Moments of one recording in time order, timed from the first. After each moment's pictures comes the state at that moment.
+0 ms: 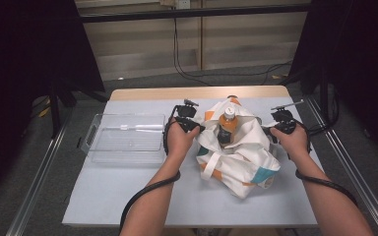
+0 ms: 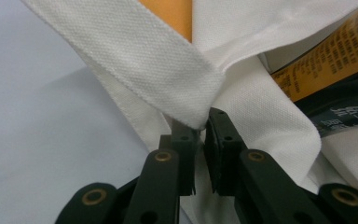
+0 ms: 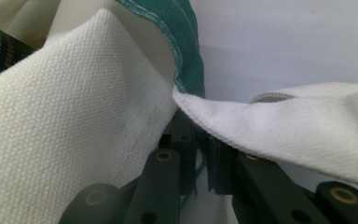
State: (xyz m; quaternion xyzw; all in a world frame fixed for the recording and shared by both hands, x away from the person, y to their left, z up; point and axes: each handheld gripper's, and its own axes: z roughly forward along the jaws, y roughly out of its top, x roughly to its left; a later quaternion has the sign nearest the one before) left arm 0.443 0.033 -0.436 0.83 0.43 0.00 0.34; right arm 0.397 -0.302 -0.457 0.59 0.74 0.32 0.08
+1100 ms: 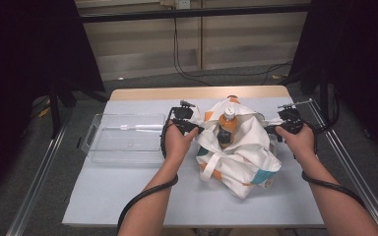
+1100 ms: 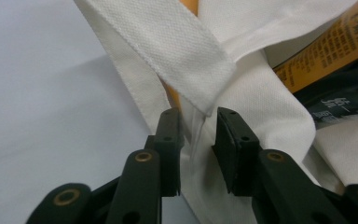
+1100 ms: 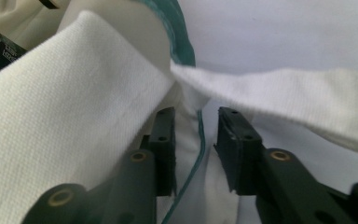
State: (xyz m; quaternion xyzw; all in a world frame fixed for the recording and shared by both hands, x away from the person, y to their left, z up) left arm 0.434 0.042 -0.428 0.82 0.45 0.01 0.34; right arm 0.386 -0.312 -0.441 0.58 0.74 0.32 0.12
